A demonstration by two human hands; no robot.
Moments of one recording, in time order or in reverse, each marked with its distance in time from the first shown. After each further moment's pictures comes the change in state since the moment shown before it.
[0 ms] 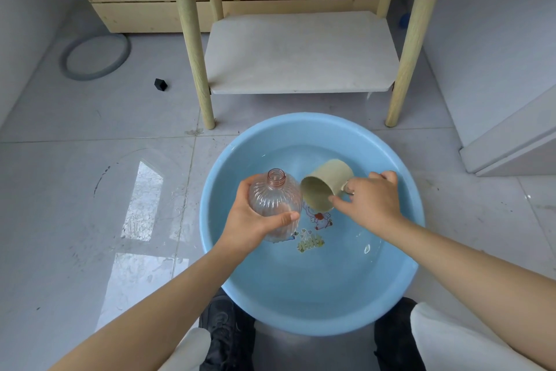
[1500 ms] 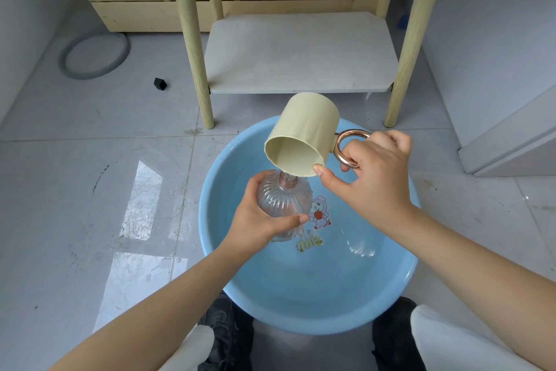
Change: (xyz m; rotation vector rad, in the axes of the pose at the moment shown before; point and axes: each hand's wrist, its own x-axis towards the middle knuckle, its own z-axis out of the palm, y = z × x) left_hand -0.004 0.008 0.010 0.038 -0.037 0.097; right_hand -0.009 -0.032 -0.065 0.322 0.757 -0.279
